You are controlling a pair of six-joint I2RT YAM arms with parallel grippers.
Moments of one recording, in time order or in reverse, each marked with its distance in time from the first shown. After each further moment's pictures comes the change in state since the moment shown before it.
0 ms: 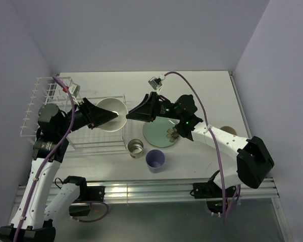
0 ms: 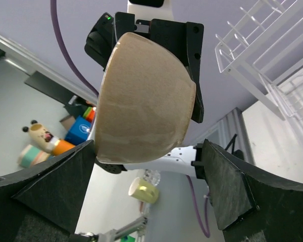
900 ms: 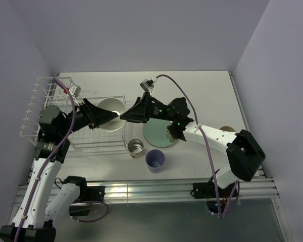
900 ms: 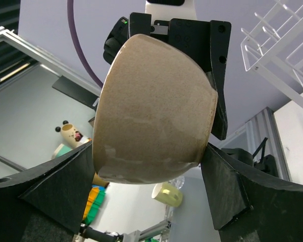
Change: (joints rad) left arm 0.001 -0.006 -0.048 0.070 0.000 -0.057; right arm 0.065 0.102 0.016 0.171 0.028 0.152
